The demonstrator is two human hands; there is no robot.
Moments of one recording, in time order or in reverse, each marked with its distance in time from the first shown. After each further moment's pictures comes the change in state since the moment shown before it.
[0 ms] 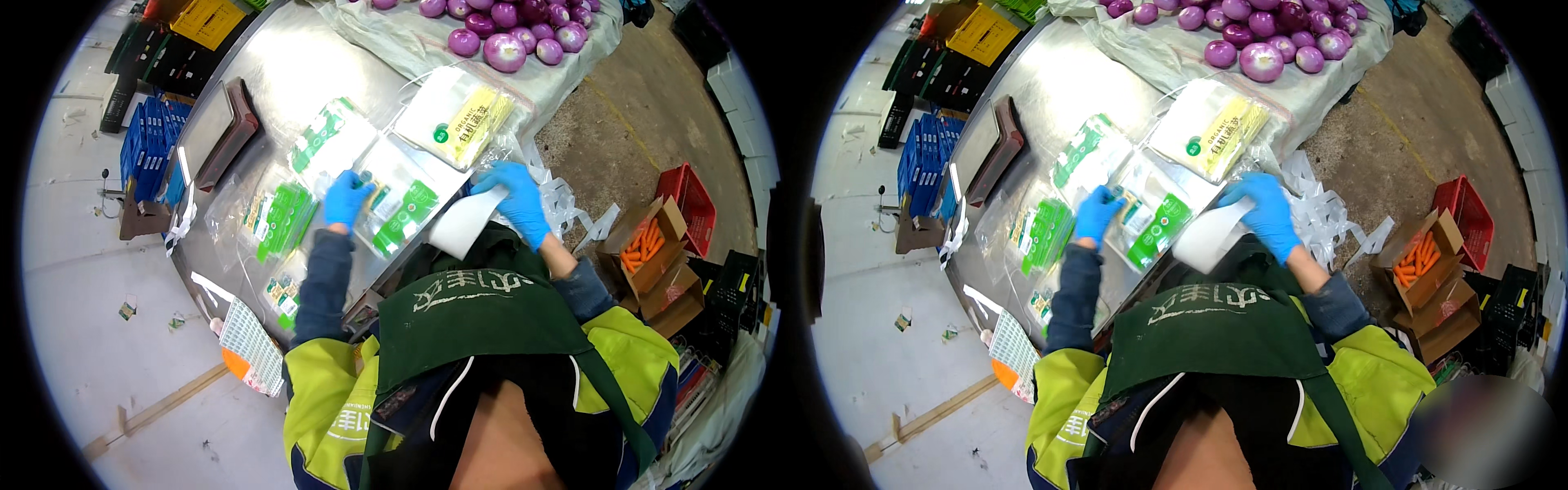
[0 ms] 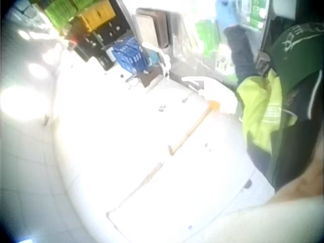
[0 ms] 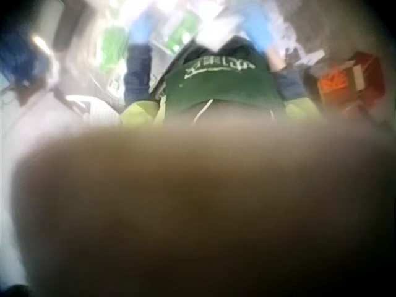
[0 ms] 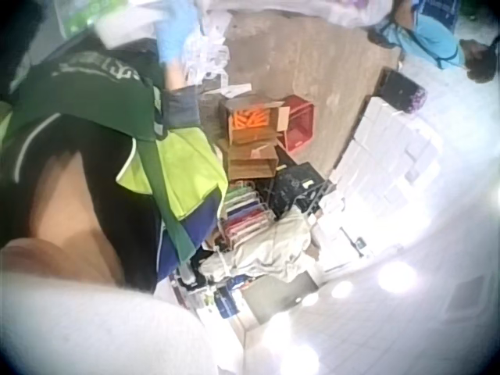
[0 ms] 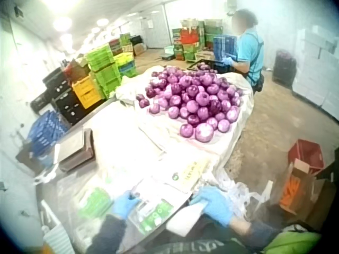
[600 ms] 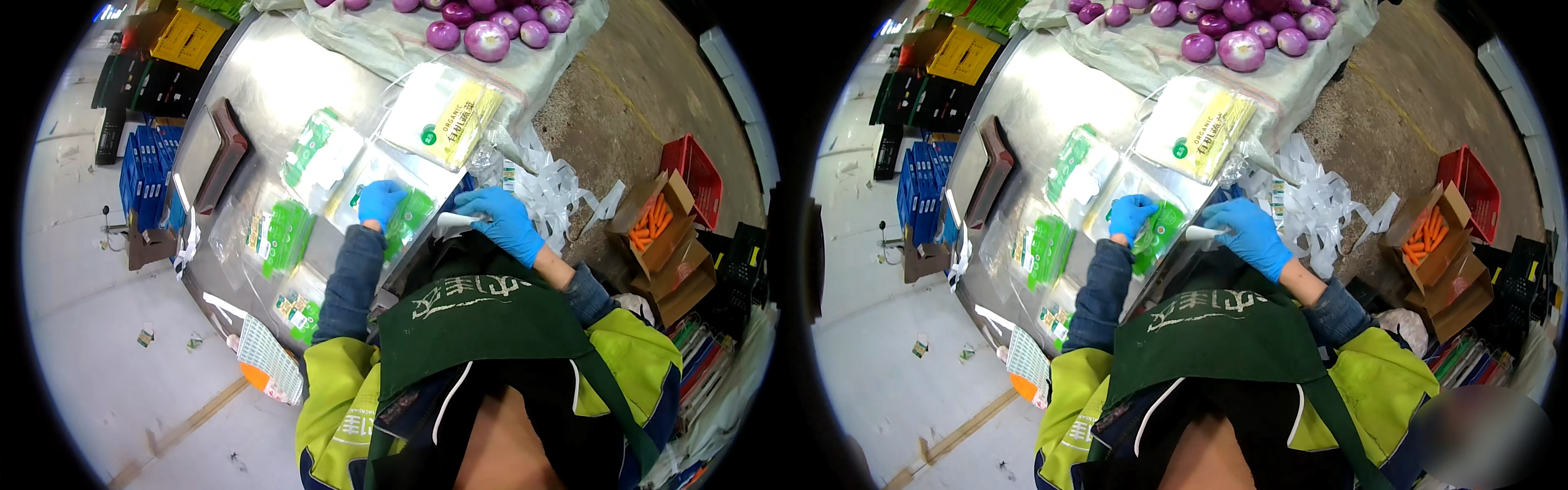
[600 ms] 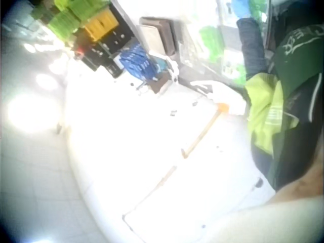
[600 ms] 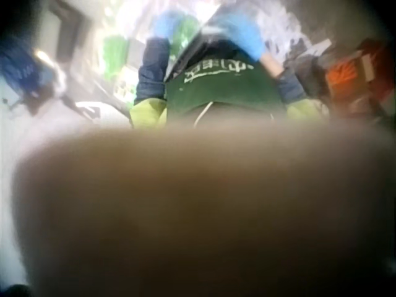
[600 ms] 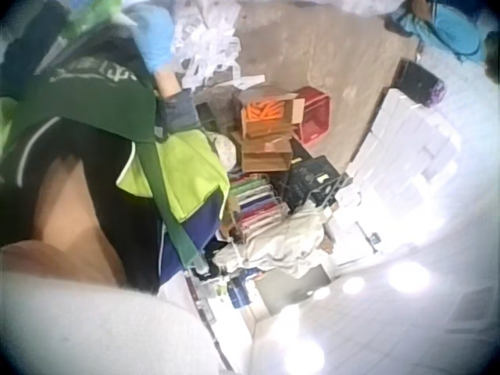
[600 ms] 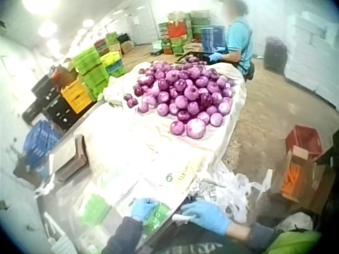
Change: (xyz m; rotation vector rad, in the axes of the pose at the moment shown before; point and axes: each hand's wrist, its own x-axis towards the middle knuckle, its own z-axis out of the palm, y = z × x) left_hand 0.020 0.022 0.079 -0.231 -0.234 0.006; right_hand -0.016 -0.026 0.012 0.124 0.034 -0.049
